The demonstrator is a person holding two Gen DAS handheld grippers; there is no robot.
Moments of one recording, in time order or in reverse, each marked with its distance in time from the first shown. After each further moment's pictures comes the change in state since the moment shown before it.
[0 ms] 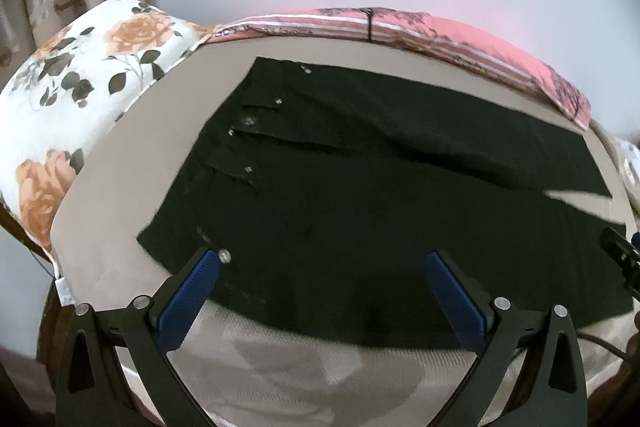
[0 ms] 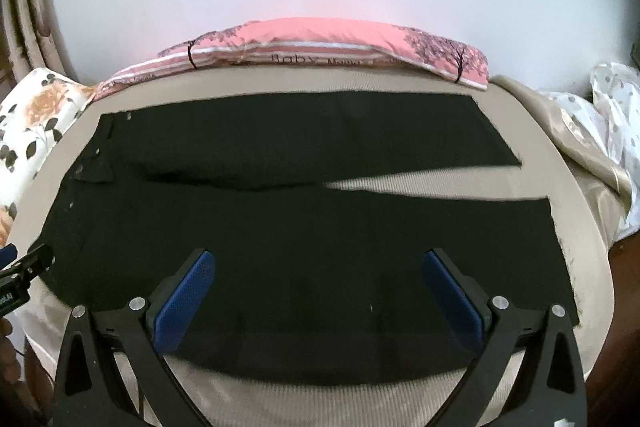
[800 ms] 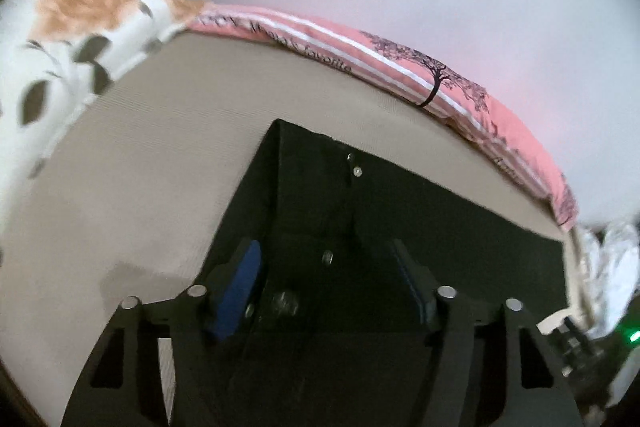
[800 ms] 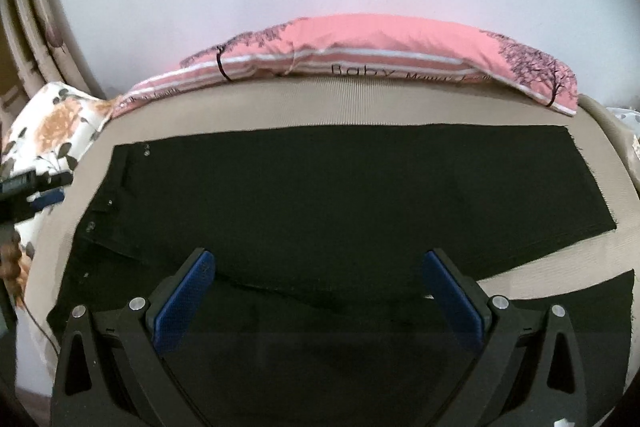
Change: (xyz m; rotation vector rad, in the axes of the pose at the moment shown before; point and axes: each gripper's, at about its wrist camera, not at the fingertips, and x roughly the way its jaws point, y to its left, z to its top) left arm 0.147 0.121 0.181 -0.200 0.123 -0.291; right arm 0.103 0.055 0.089 -0.003 0.060 0.165
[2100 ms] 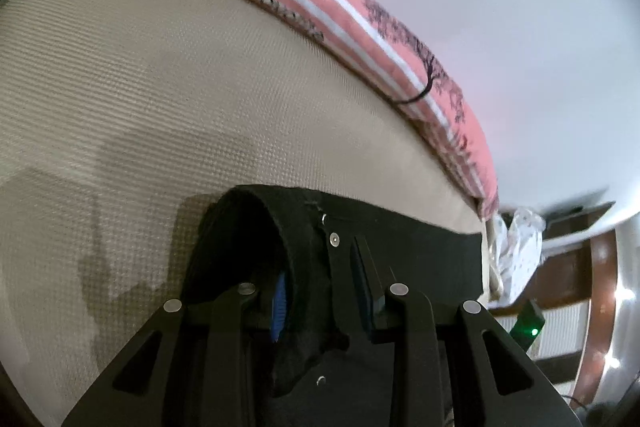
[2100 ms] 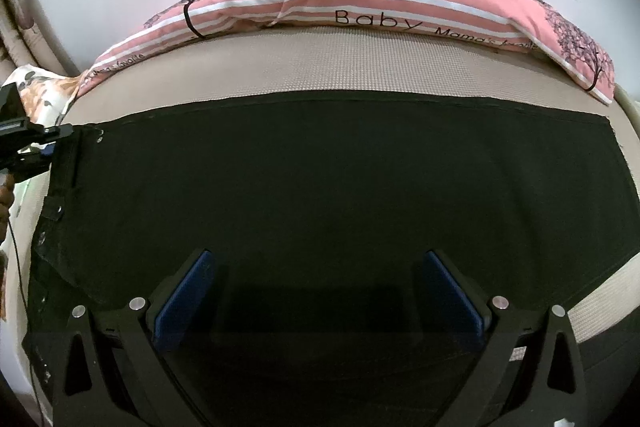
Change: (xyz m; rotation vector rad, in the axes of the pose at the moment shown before) left arm 0.127 0.035 0.095 -0.040 0.308 -0.409; right arm 0.084 0.004 0.021 -0.004 0.127 -0.024
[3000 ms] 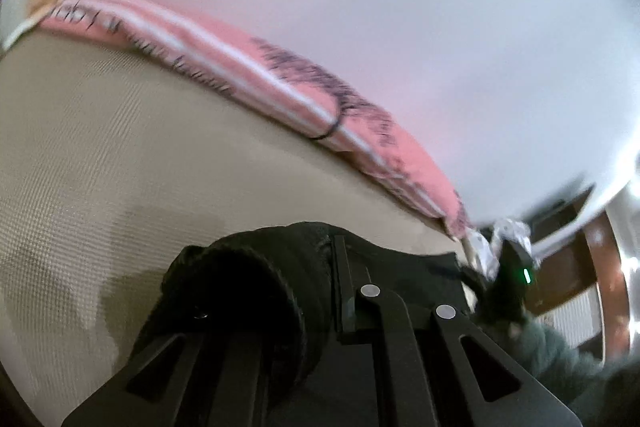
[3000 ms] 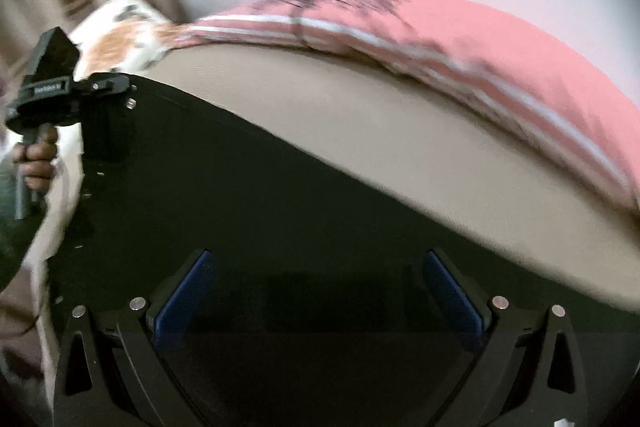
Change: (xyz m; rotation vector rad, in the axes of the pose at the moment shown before) left arm -0.033 -0.065 -0.026 0.149 -0.225 -0.094; right arm 0.019 0.011 0.096 -0.436 0.059 0.348
